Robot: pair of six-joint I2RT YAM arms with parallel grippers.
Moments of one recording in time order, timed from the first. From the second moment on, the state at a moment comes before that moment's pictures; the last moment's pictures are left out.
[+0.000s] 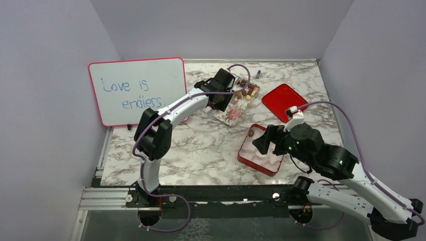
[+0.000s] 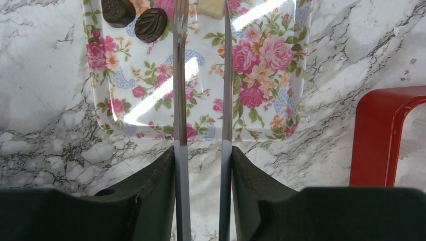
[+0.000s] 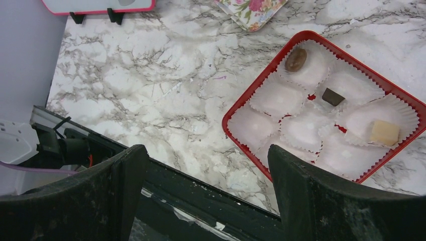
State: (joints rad) left arm -0.68 1.96 1.69 -0.66 -0.09 -0.08; right arm 0.93 0.66 0.92 -0.81 0.29 0.68
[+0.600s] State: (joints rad) left arm -0.68 1.96 1.67 -0.66 -0.06 -0.08; right arm 0.93 0.64 0.93 -0.81 0.30 0.68
